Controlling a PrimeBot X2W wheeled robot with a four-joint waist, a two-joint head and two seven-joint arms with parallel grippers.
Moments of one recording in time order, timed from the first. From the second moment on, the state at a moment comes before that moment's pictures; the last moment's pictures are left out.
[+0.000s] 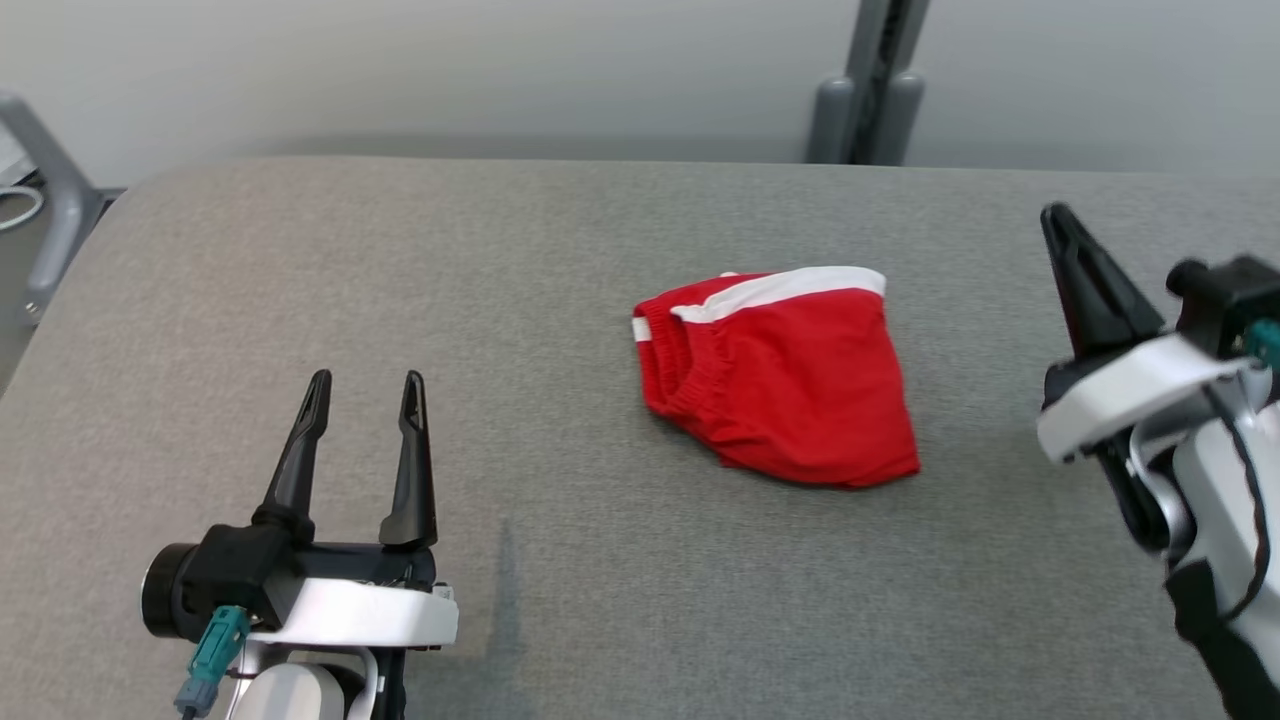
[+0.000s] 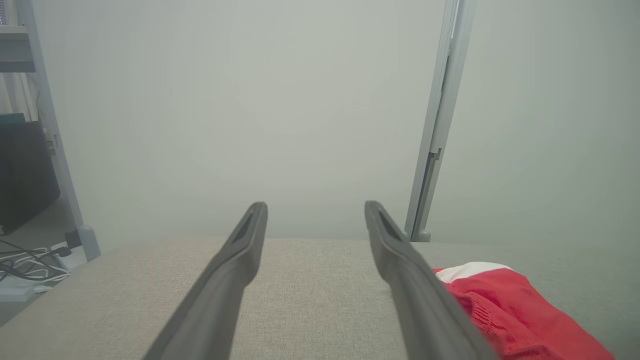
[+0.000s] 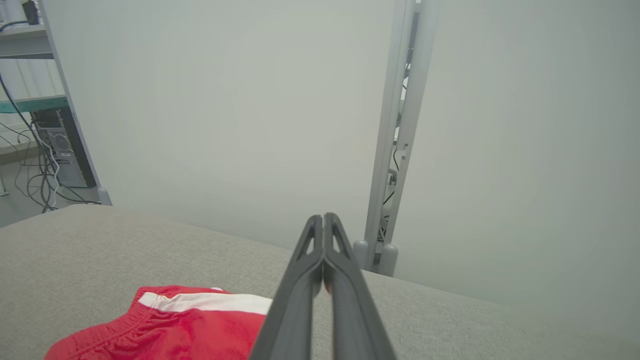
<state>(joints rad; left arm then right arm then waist) -0.09 0.05 -0.13 0.03 -0.21 0.07 -0.26 -0.63 -0.35 0.41 0.53 0.45 0.13 -0.26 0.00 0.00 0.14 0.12</state>
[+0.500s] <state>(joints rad) -0.05 0.05 -0.15 0.05 -0.19 0.06 -0.26 -0.32 -0.23 0.16 0.43 0.31 0.13 -0.26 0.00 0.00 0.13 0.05</state>
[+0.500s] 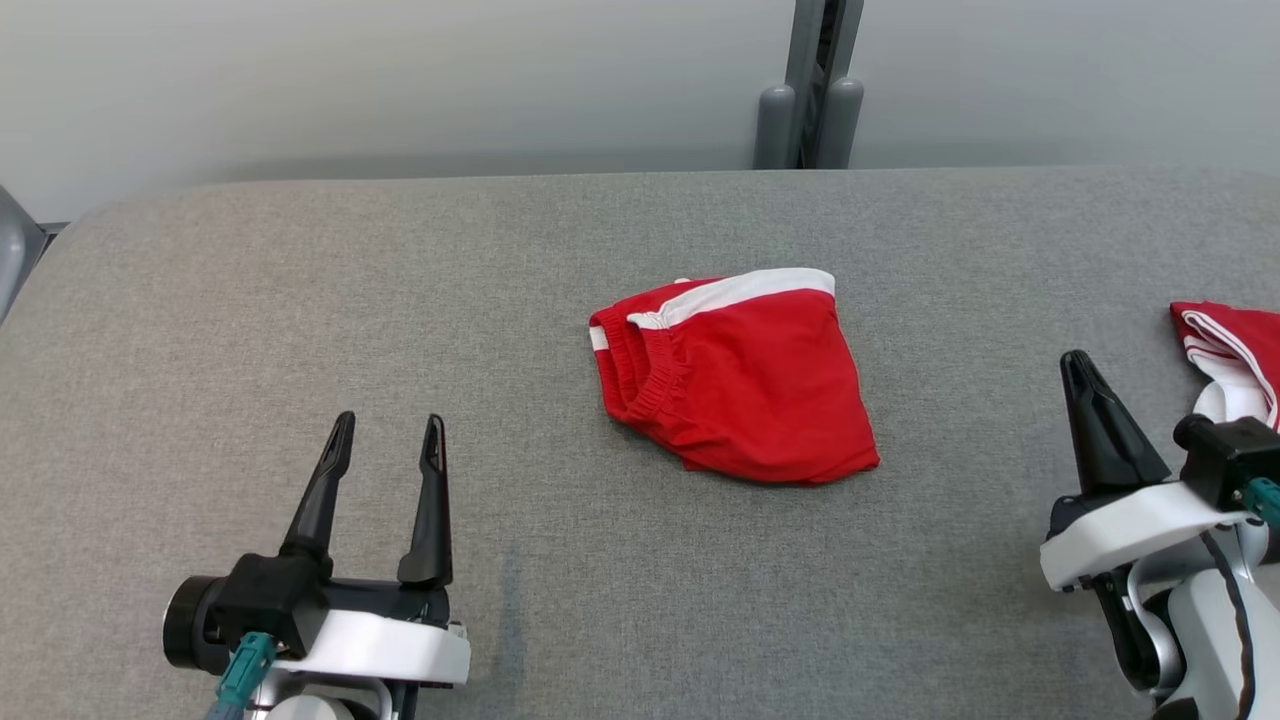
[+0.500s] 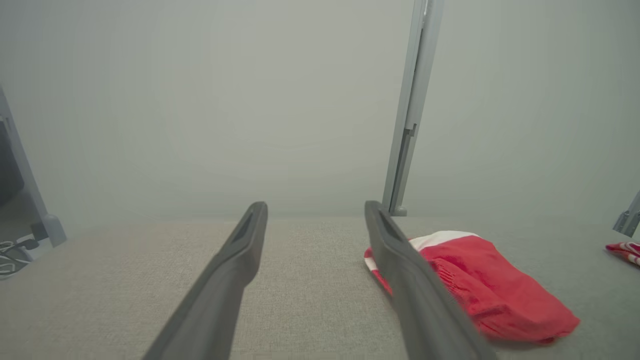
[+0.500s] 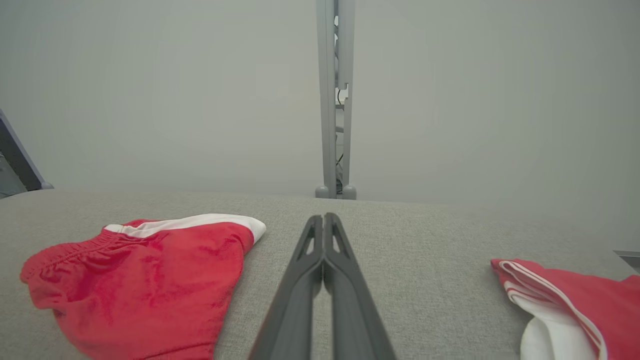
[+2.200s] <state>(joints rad) -0.01 0.05 -0.19 0.07 -0.16 0.03 -0.26 -0.20 -0.12 0.04 0.40 0.21 0.13 -0.26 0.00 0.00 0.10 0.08</state>
